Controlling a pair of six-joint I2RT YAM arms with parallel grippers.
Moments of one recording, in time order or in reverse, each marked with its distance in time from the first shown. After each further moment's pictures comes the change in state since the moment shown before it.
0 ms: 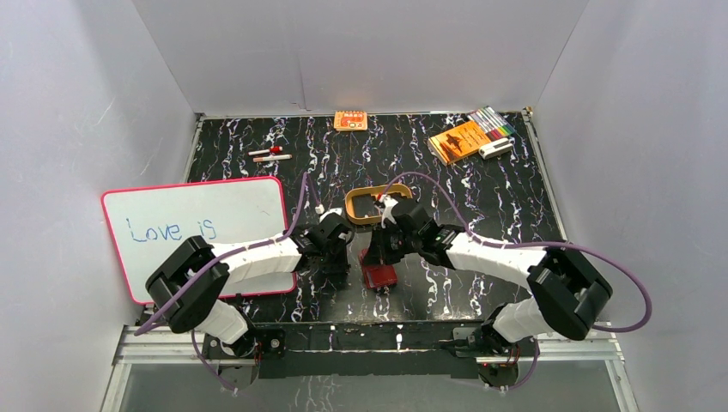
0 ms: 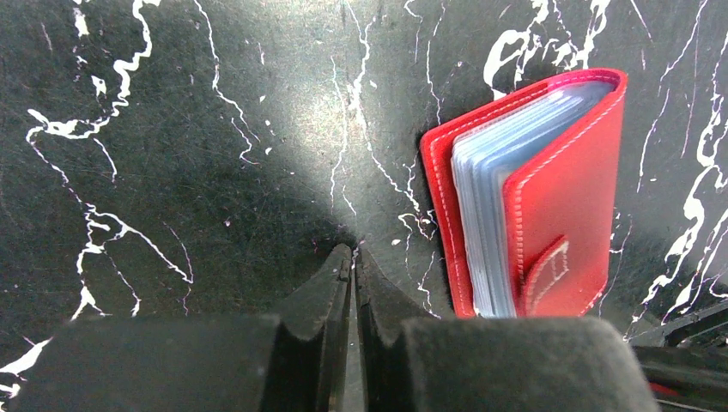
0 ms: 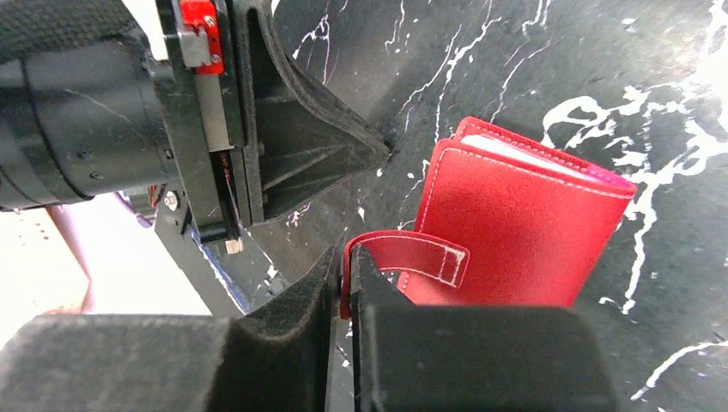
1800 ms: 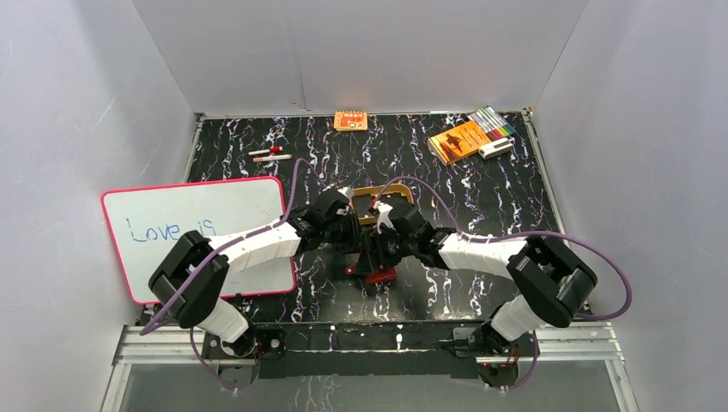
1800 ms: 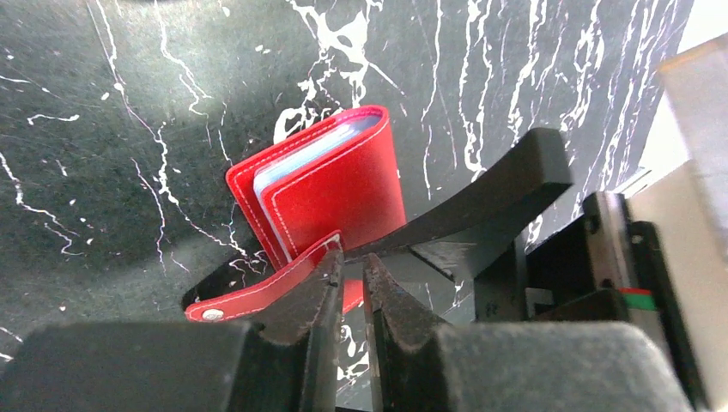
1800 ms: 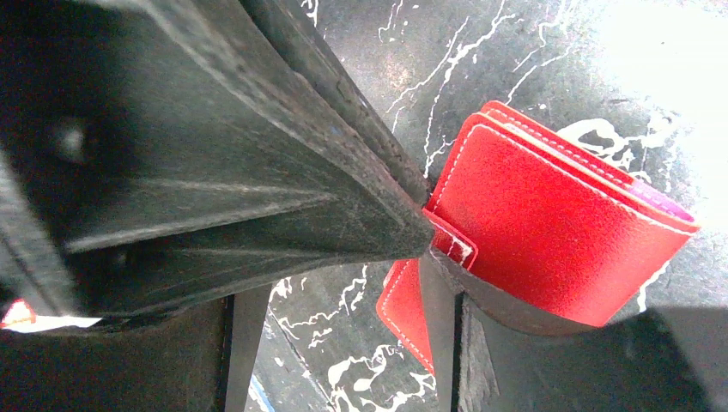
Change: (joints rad) left arm 0.087 0.021 0.121 0.113 0.260 -0.051; right arm 0.008 0.116 -0.036 0.126 -0.070 -0.102
